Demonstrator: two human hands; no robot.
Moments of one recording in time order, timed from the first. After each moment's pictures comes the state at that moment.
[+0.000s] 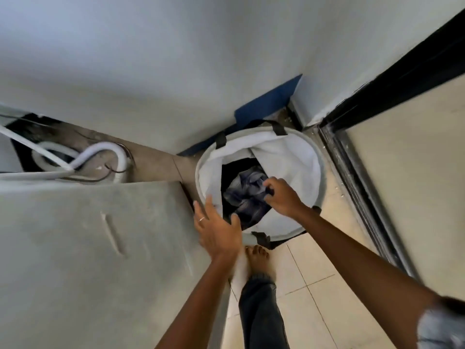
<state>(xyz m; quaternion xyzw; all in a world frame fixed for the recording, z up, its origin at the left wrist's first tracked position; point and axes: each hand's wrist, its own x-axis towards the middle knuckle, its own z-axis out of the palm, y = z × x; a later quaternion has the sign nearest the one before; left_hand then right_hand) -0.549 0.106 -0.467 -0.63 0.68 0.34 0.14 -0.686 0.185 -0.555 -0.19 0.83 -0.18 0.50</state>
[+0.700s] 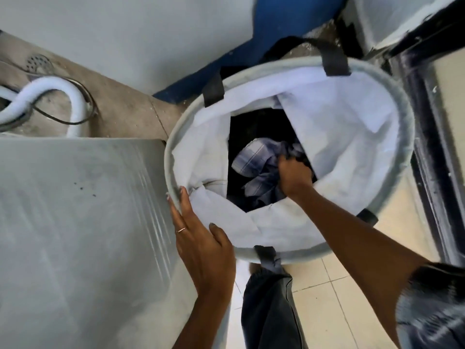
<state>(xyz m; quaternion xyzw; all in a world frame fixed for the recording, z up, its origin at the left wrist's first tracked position) -0.470 0.118 -0.609 -0.61 0.74 0.27 0.00 -0.642 0.174 -0.762 -0.31 0.86 0.10 0.40</state>
